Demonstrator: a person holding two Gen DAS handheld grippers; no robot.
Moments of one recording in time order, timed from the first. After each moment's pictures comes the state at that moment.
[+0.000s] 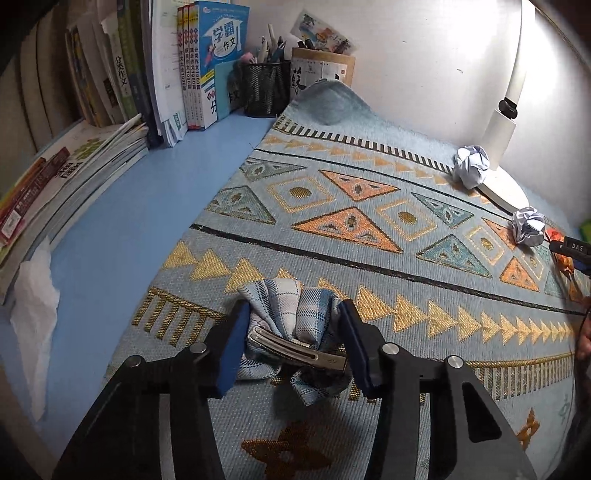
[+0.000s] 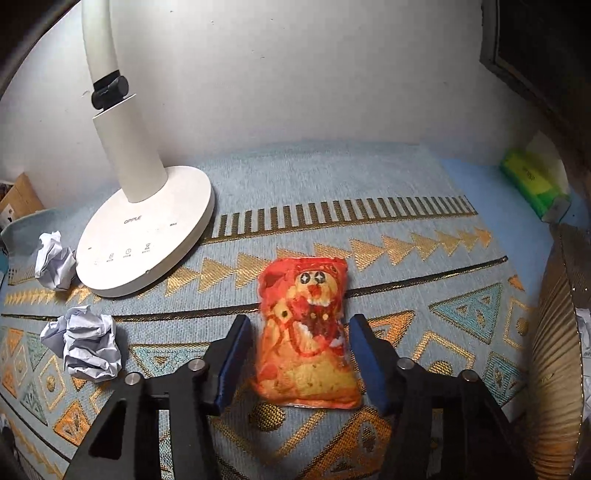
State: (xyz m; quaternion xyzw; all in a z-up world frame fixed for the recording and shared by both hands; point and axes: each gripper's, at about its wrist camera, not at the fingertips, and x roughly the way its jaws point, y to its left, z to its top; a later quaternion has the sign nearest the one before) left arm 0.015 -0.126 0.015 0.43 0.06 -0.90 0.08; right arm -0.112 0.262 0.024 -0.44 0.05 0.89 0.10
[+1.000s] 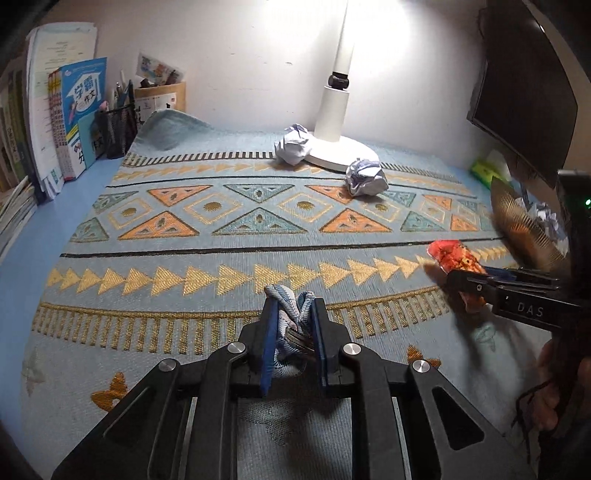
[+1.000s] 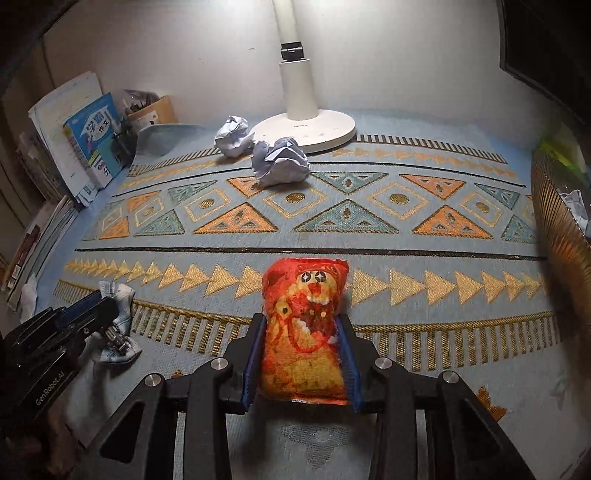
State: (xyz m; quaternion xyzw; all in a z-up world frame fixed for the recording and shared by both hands) left arm 0.057 -0.028 0.030 0.39 0.00 -0.91 -0.13; right arm 0.060 0.175 0.030 -0.45 0.04 0.89 -0.05
